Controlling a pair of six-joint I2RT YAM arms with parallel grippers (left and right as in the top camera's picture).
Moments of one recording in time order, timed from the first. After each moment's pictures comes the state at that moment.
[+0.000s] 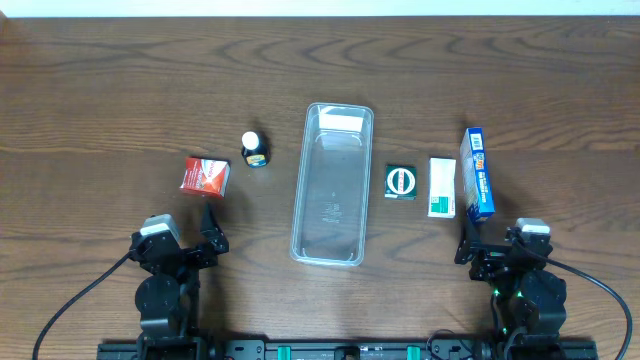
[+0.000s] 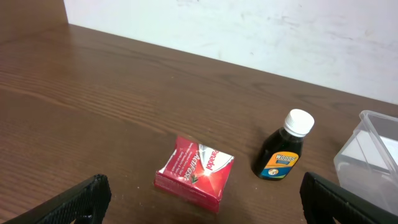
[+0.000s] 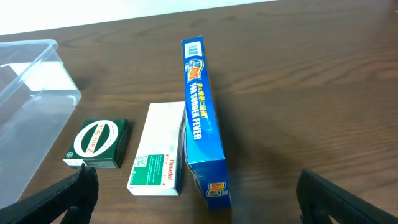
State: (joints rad) left arm 0.05 0.01 0.09 -0.29 -0.09 -0.22; right arm 0.05 0.01 0.14 -0.50 0.05 0.17
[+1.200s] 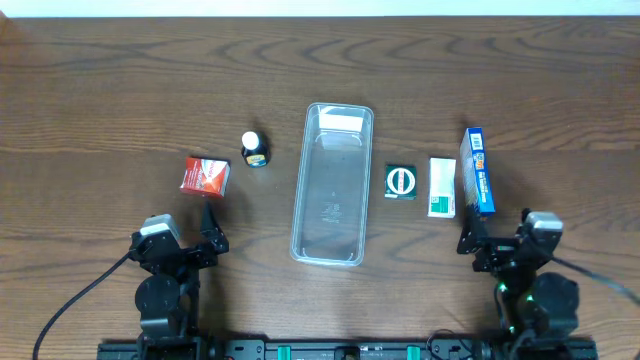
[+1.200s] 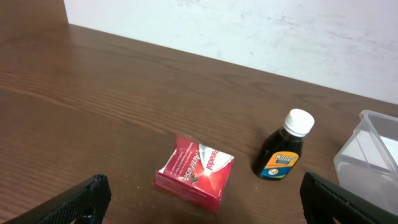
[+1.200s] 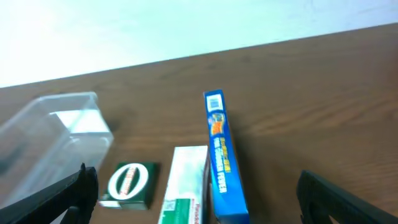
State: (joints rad) left arm 0.05 0.01 0.09 -0.29 -0.09 -0.22; right arm 0.05 0.11 0.24 -0.37 0.00 0.23
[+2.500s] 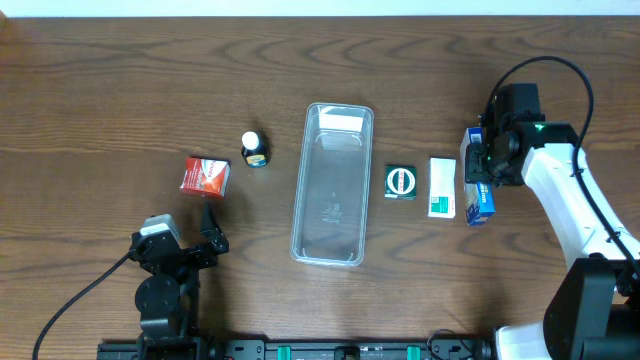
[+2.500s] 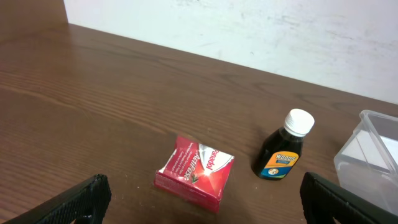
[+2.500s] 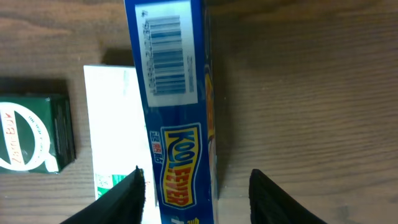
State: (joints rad) left arm 0.05 0.01 0.09 -0.29 -0.09 -0.22; right arm 0.01 1.62 1.15 -0.87 0.05 0.11
